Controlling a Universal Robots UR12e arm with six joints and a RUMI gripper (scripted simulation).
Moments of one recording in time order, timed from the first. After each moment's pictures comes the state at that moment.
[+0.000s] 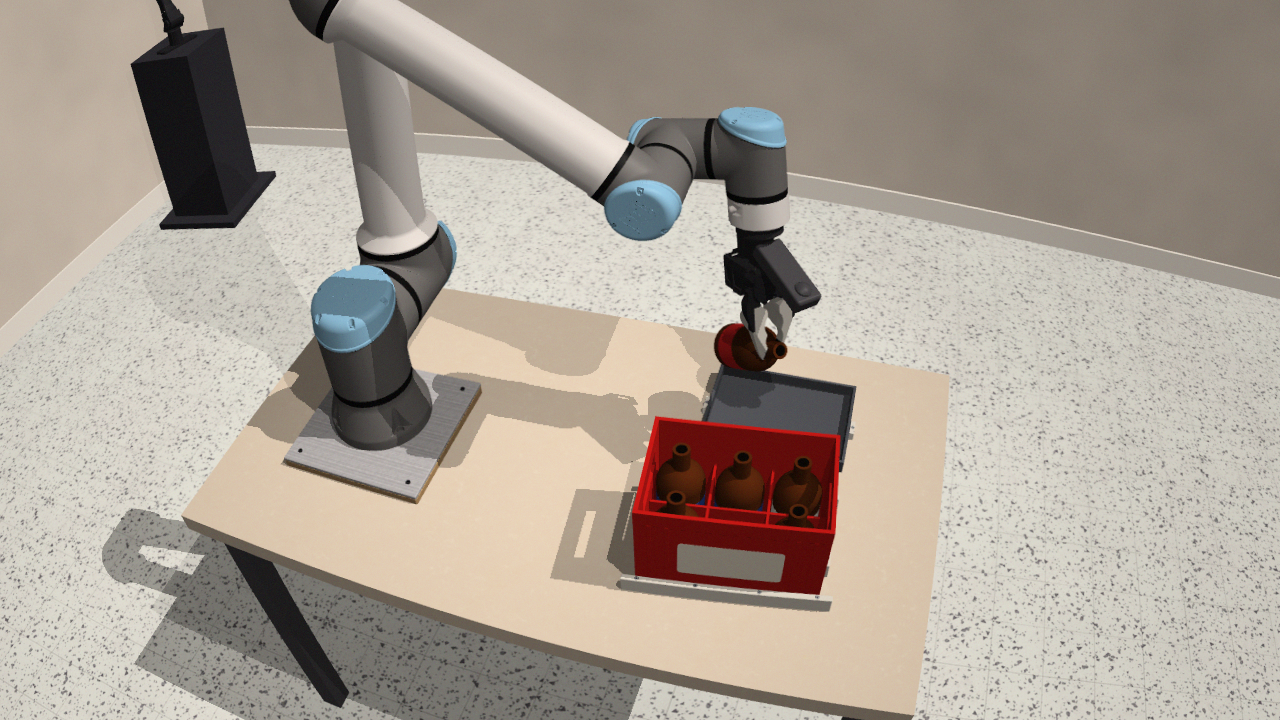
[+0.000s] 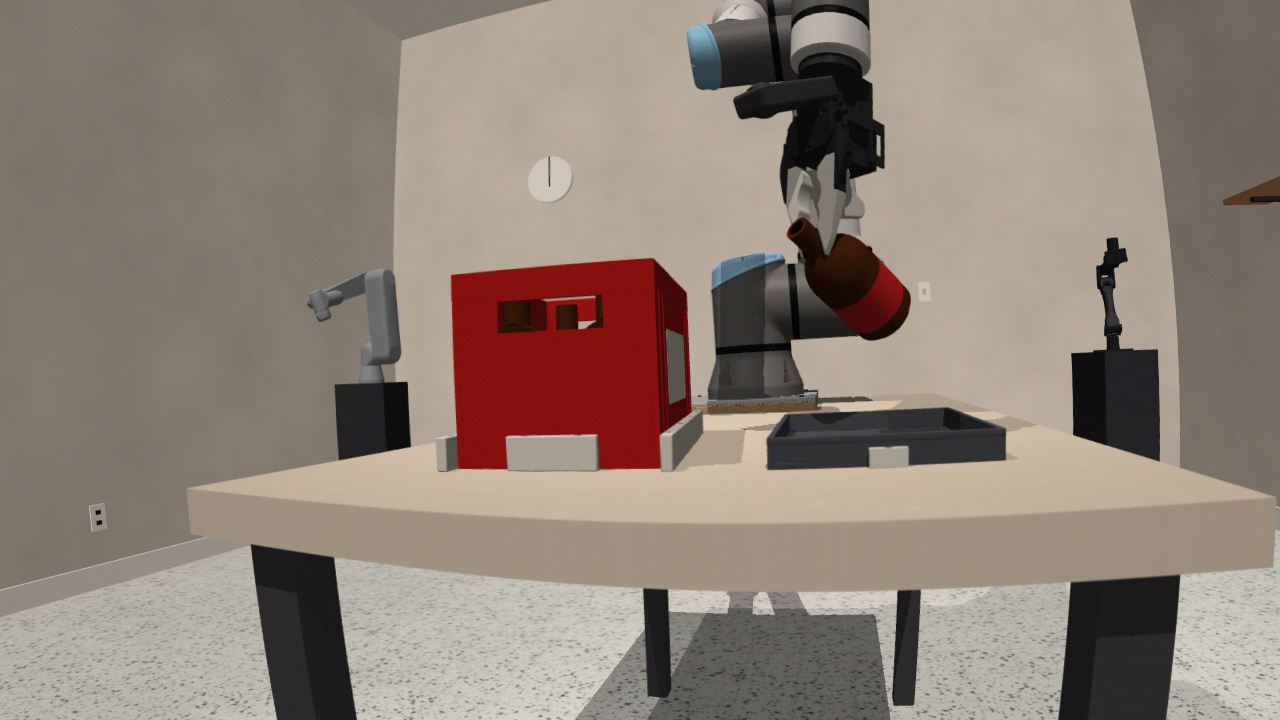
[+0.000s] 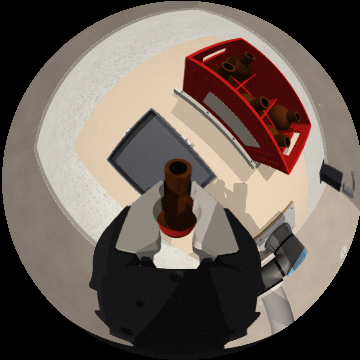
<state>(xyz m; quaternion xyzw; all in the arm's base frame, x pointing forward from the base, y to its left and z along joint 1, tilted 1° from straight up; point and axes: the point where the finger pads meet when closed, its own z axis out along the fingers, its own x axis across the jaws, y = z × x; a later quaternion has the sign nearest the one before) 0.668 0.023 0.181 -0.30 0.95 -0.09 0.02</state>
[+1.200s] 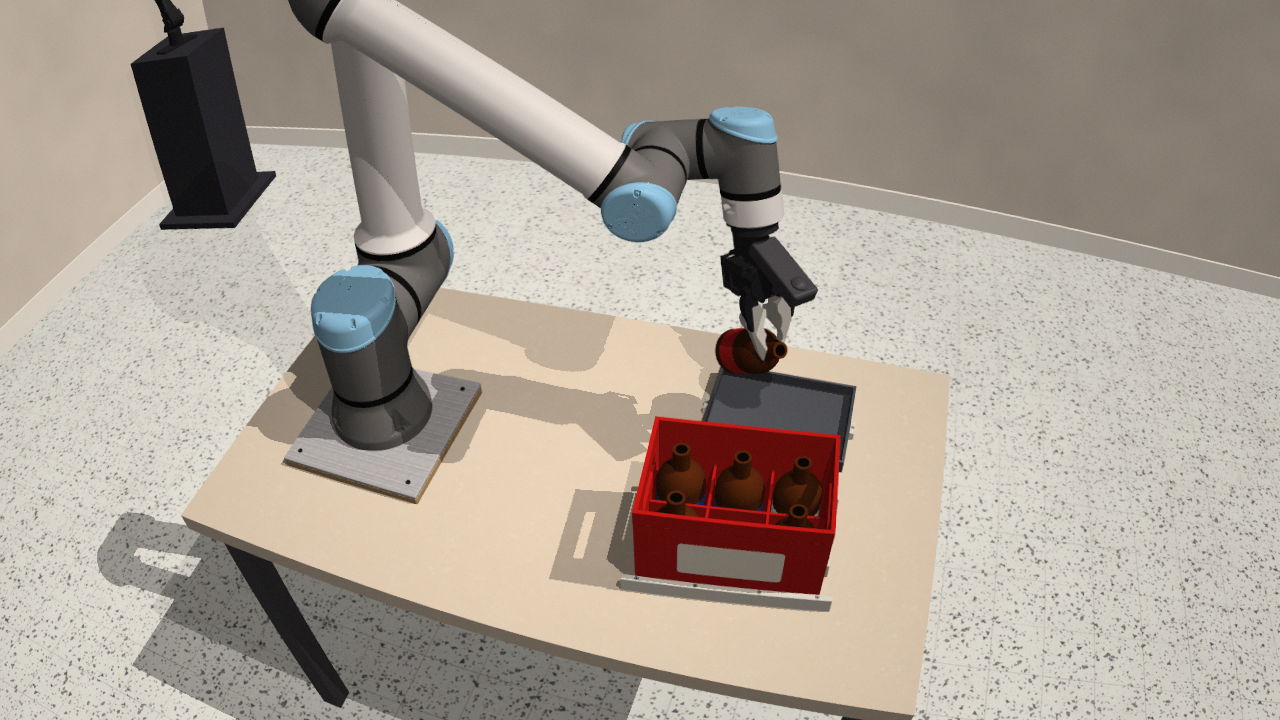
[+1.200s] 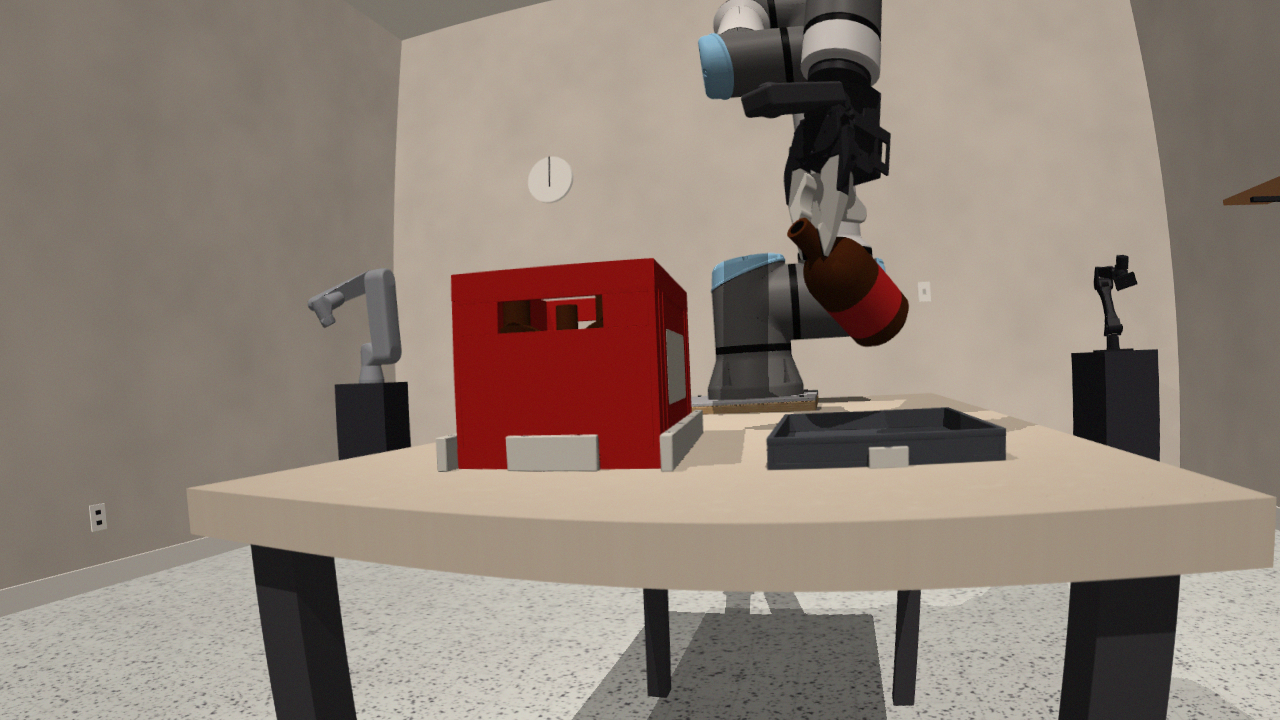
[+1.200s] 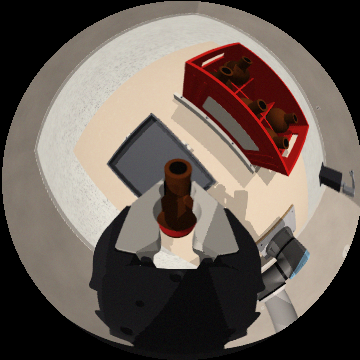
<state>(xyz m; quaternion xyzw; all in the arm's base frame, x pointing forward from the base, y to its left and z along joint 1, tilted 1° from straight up) 0.669 0.023 0.180 -0.30 0.94 -0.12 0.03</state>
